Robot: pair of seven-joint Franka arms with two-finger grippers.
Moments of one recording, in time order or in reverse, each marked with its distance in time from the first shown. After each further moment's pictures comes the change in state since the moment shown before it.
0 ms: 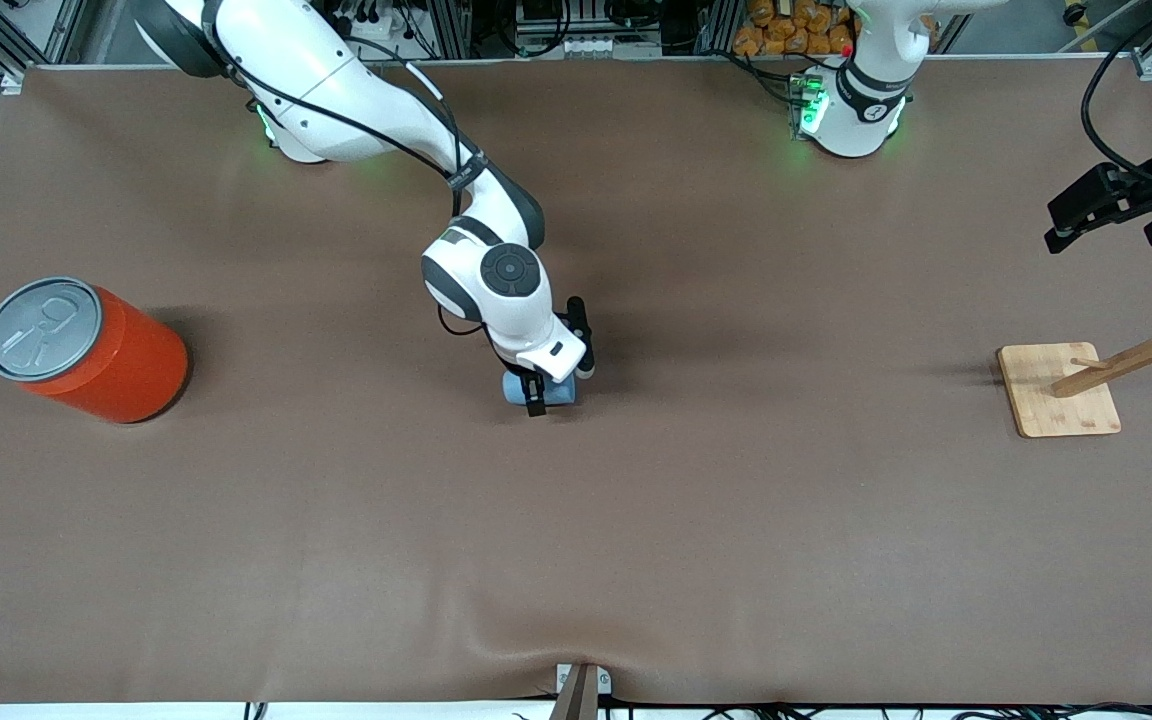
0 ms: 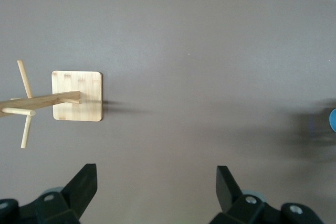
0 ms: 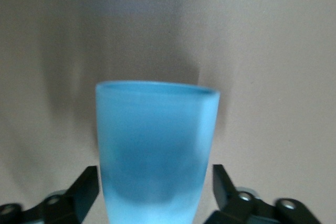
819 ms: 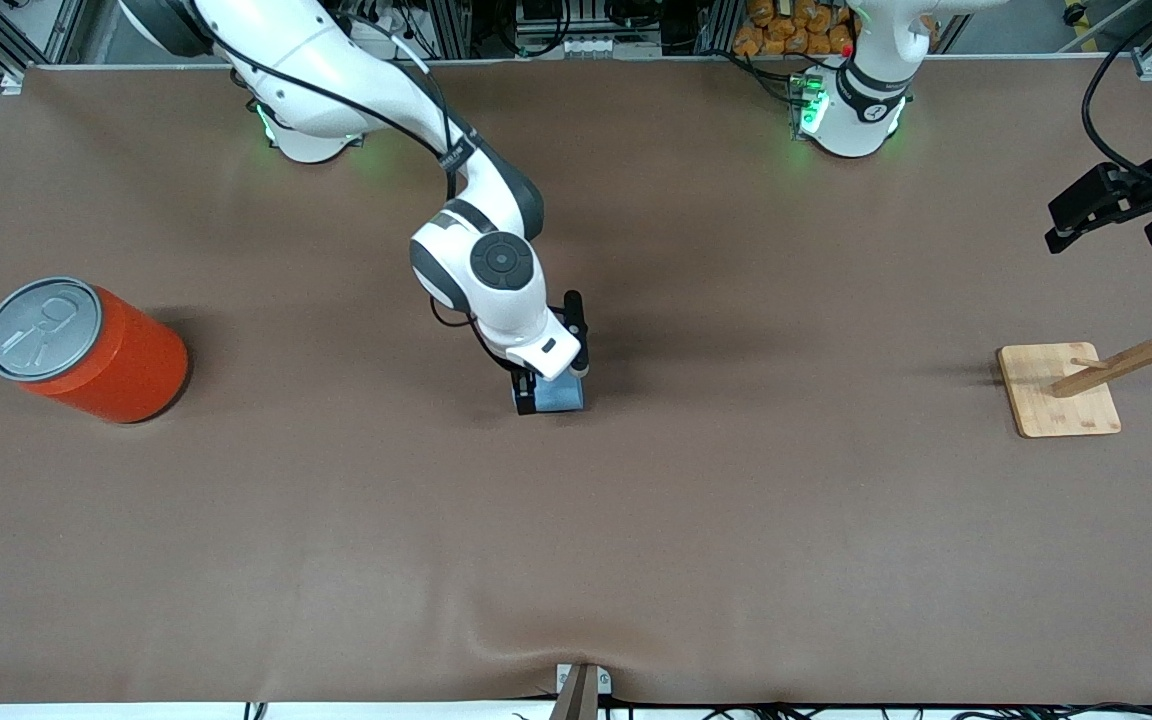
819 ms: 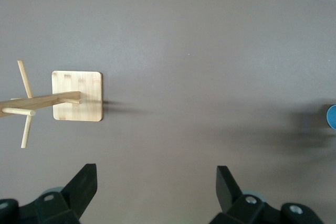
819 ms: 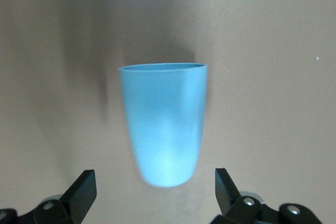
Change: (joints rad) left arm 0.000 0.000 0.000 0.000 0.000 0.000 0.000; right arm -0.018 -0.101 -0.006 0.021 0.171 -0.165 0.001
